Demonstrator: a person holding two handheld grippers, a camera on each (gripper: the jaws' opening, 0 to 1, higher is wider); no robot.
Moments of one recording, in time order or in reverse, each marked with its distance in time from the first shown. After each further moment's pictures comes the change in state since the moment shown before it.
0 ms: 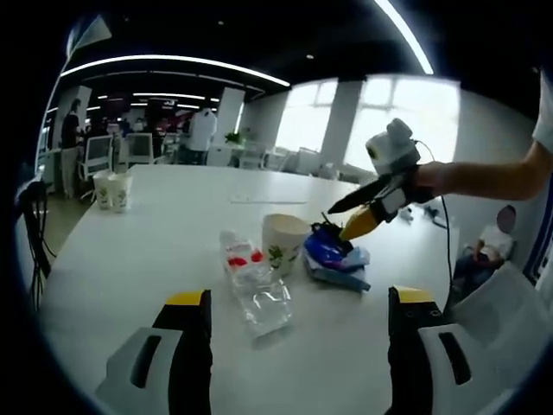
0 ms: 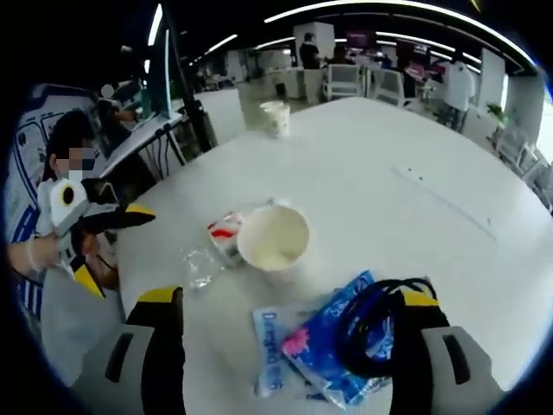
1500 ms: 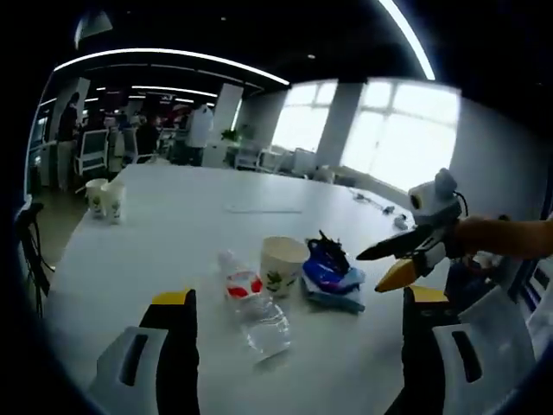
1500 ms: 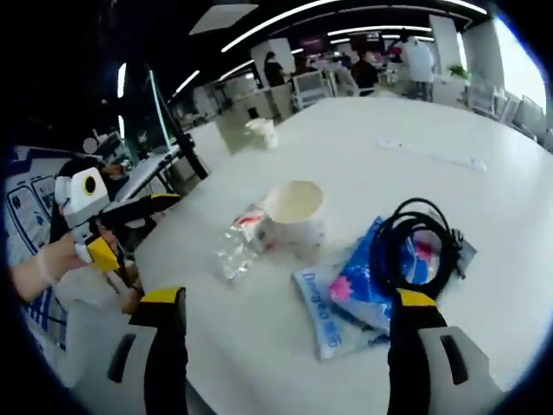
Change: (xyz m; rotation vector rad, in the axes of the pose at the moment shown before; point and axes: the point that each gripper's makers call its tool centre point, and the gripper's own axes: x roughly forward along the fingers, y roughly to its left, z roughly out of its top) left arm 0.007 0.006 0.039 -0.028 0.015 -0.053; right arm -0.024 0.025 -0.033 0.258 -0.098 -0.025
